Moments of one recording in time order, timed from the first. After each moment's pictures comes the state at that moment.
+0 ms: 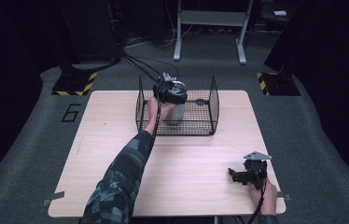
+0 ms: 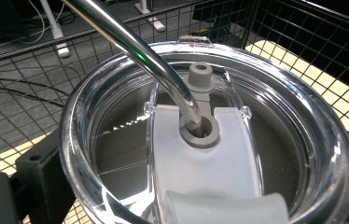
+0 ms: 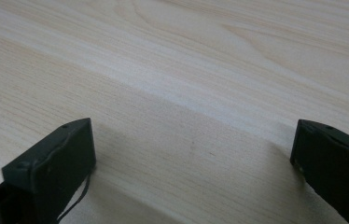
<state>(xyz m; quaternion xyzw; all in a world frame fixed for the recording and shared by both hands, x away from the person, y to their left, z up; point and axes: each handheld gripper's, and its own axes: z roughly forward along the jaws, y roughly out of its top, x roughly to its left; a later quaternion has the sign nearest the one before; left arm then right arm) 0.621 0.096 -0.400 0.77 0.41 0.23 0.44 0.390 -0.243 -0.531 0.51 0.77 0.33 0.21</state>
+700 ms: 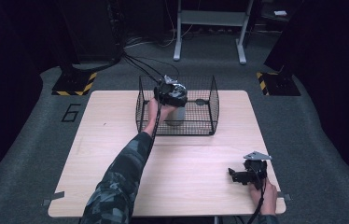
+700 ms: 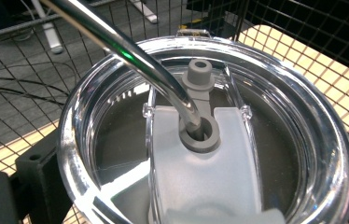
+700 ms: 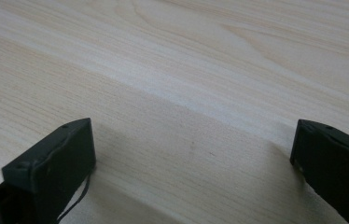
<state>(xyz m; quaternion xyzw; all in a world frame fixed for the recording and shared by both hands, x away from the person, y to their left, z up) 0.620 0.096 -0.410 0.78 0.40 0.21 0.43 0.390 -0.243 -0.531 0.51 0.77 0.33 0.21</state>
